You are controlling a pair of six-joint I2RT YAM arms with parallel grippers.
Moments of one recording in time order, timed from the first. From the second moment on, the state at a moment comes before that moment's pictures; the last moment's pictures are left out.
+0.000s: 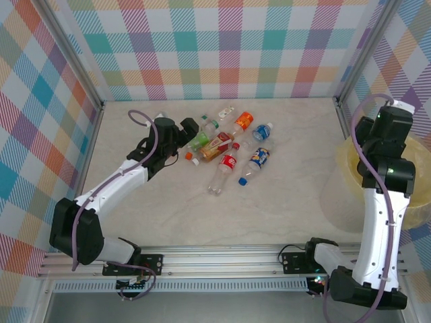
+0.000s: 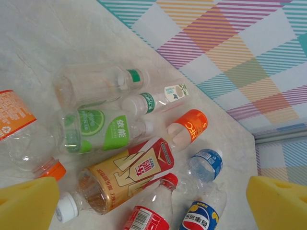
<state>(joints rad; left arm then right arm) -0.44 1.40 1.05 -0.16 -0.13 -0.95 -0.20 1.01 1.50 -0.95 0.35 0.17</state>
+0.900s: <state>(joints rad) -0.40 1.44 1.06 -0.28 -0.13 -1.04 -0.26 1.08 1.48 -1.23 0.42 0.14</state>
